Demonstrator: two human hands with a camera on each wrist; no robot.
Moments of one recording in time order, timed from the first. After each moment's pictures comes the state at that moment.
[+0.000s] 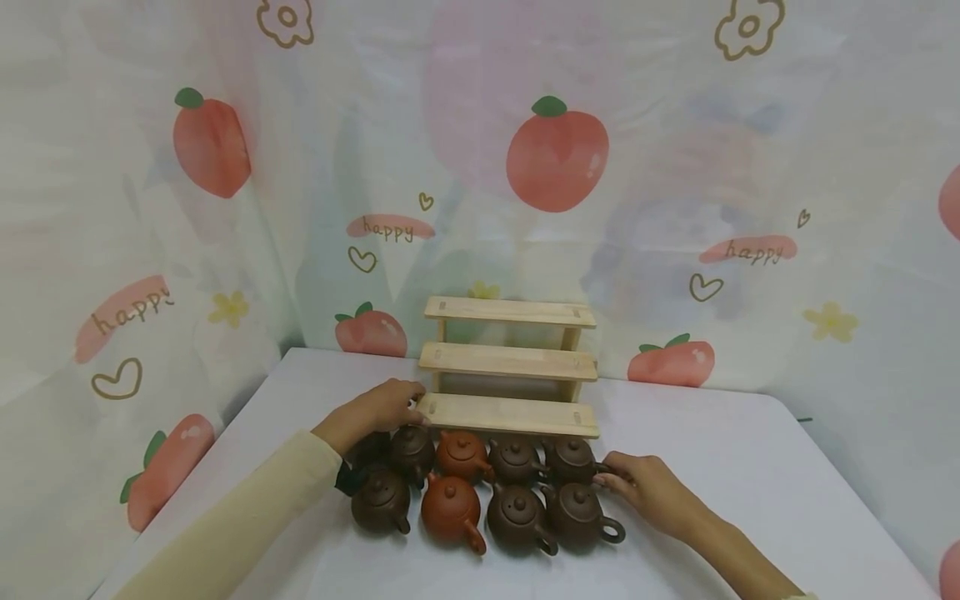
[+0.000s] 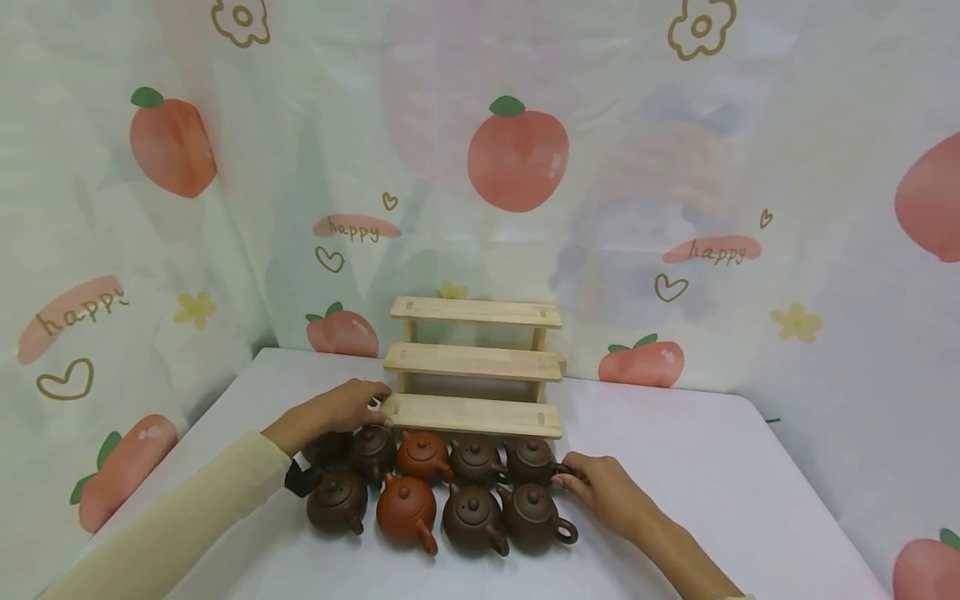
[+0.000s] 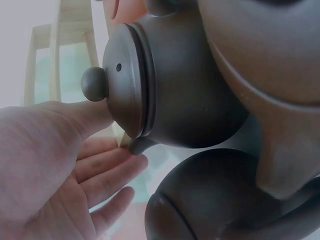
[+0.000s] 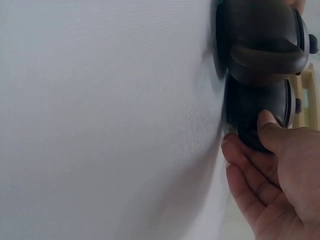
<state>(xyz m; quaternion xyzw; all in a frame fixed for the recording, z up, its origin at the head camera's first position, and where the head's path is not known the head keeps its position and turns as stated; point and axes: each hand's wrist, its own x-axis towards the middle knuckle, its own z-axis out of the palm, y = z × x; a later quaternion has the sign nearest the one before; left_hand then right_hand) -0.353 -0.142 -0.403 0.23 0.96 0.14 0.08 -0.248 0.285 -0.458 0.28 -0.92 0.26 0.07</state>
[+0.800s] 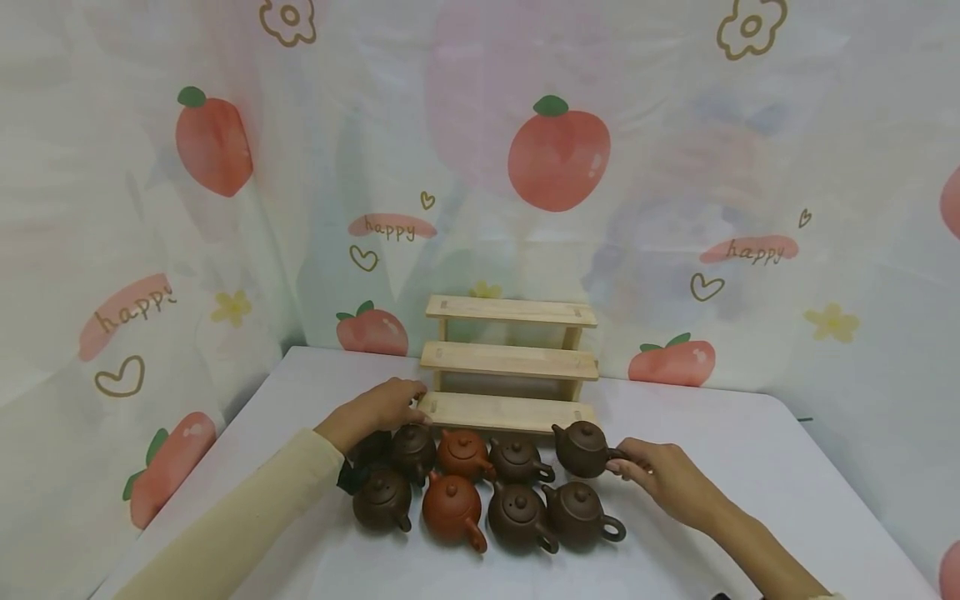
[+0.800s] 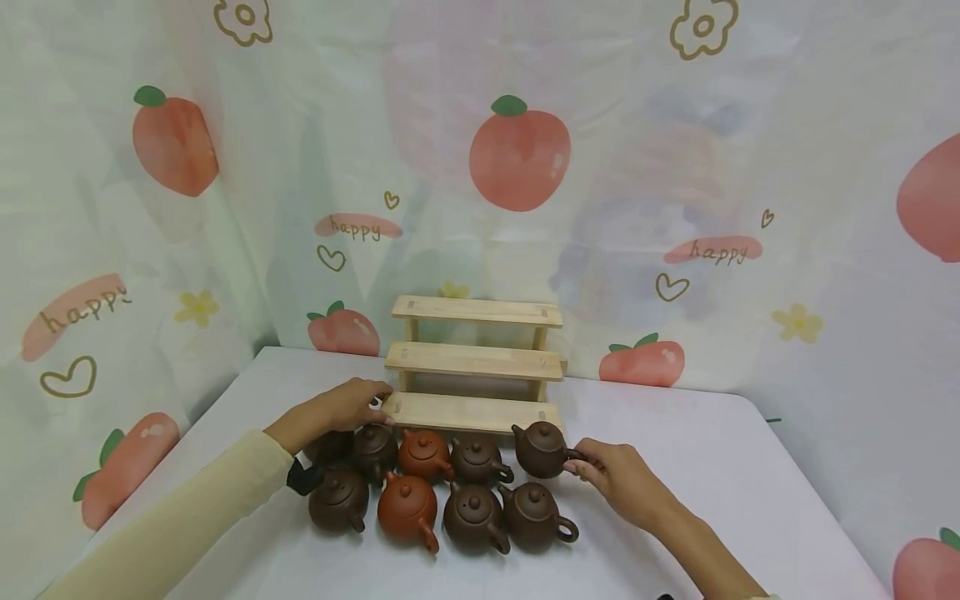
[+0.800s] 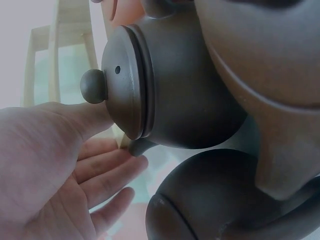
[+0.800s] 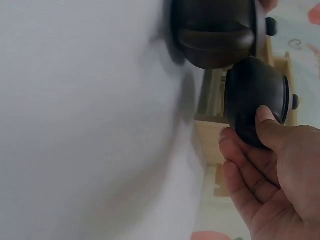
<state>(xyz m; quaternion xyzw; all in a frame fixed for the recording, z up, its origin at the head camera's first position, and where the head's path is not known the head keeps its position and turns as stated) -0.353 -0.141 -0.406 0.23 0.96 0.13 0.08 -0.242 0.294 -0.432 0.26 -0.92 0.27 0.08</state>
